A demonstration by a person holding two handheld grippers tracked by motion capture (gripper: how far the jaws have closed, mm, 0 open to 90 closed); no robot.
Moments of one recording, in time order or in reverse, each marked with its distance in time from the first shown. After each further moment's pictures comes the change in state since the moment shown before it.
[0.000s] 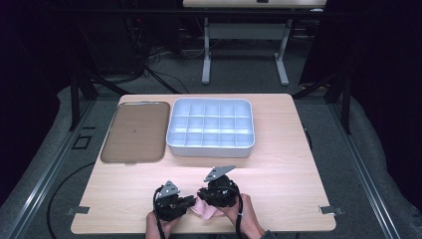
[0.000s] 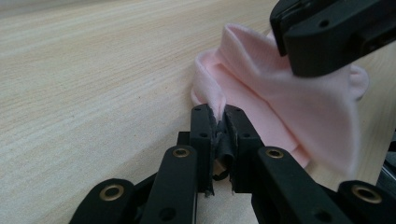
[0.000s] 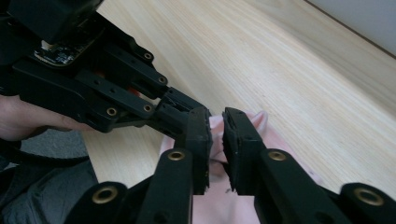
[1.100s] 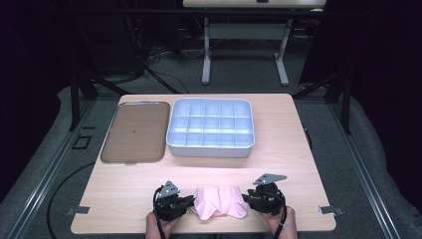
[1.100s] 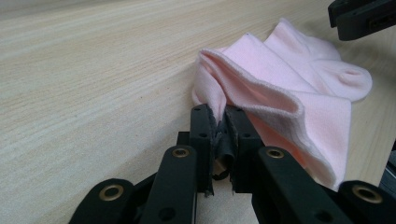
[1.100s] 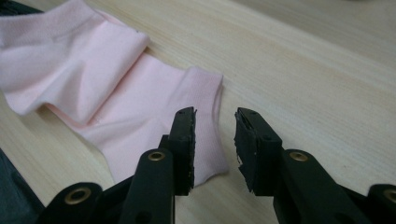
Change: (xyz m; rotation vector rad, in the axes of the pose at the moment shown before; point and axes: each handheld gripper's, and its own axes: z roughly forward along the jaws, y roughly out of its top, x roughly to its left) left arm -0.001 0.000 0.000 -0.005 0.006 0.000; right arm -0.054 -0.090 -0.066 0.005 -0.255 0.232
